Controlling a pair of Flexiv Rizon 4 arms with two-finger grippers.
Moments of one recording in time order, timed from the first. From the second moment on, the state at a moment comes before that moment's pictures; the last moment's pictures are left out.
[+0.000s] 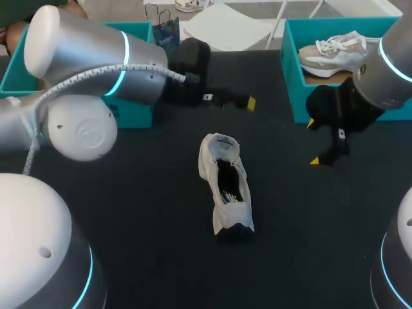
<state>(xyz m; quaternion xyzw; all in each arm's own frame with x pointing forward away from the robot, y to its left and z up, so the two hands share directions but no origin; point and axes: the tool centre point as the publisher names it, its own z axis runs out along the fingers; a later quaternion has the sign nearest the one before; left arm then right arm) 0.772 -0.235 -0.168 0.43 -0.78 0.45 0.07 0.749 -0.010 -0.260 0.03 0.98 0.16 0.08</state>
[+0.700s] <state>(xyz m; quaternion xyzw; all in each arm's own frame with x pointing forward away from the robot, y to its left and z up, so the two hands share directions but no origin) 0.758 -0.204 -0.155 0.19 -0.91 0.35 0.07 0.749 -0.010 -0.261 0.03 0.98 0.16 0.08</state>
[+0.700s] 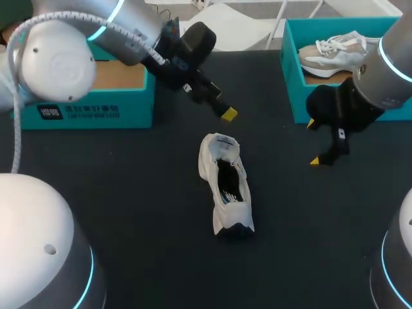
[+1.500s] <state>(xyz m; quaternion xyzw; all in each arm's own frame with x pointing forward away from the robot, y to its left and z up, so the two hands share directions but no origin) 0.766 -0.167 -0.179 -0.08 -0.96 0.25 0.03 0.749 -0.010 -0.261 0.03 0.98 0.16 0.08</state>
